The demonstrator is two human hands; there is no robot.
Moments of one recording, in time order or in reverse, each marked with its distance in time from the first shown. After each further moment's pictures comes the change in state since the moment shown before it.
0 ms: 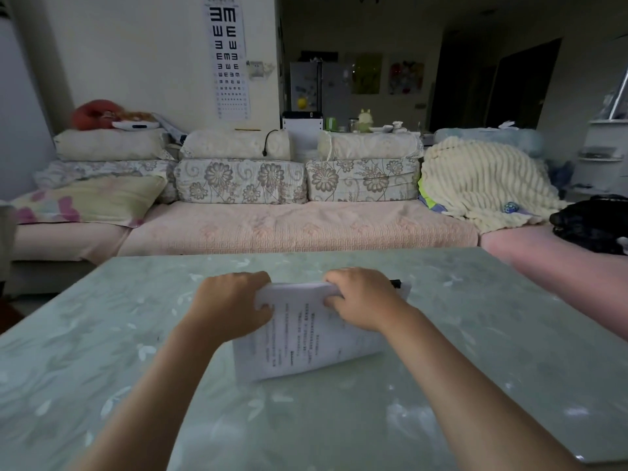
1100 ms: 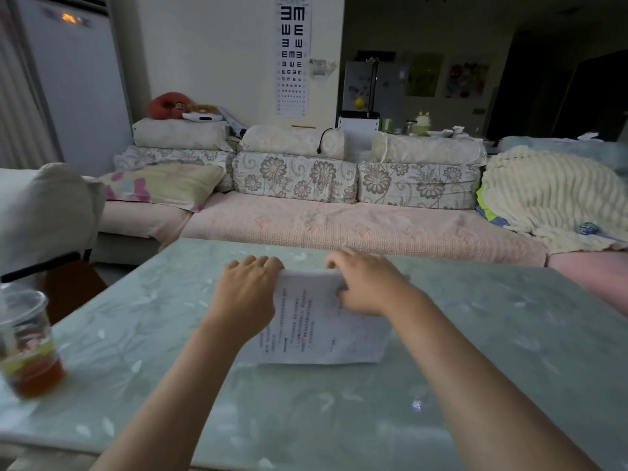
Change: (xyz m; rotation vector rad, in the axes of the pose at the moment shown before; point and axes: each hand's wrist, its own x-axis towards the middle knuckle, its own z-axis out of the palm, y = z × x) left_hand -0.041 -0.095 0.005 0.124 0.213 -0.096; right_hand 0.070 -0.104 0.012 -0.065 -0.076 -0.153
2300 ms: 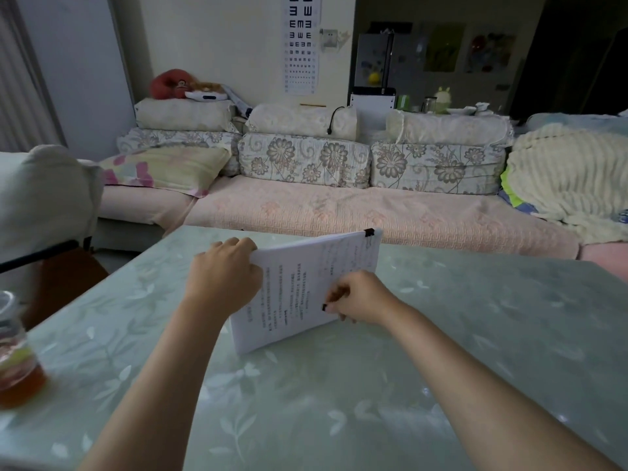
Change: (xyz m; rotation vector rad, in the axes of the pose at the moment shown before) left_hand 0.036 -0.044 0.039 -0.058 -0.139 -0.272; right_hand 0.048 0.025 0.095 0.748 -0.158 0.292
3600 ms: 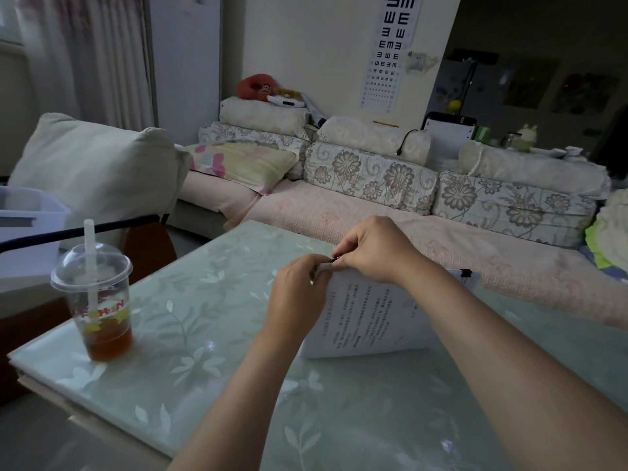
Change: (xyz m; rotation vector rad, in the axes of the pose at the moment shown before) left_hand -0.018 -0.030 0.027 -0.700 0.322 -0.171; right_hand 0.050 -0.170 0.008 -0.264 0.091 -0.346
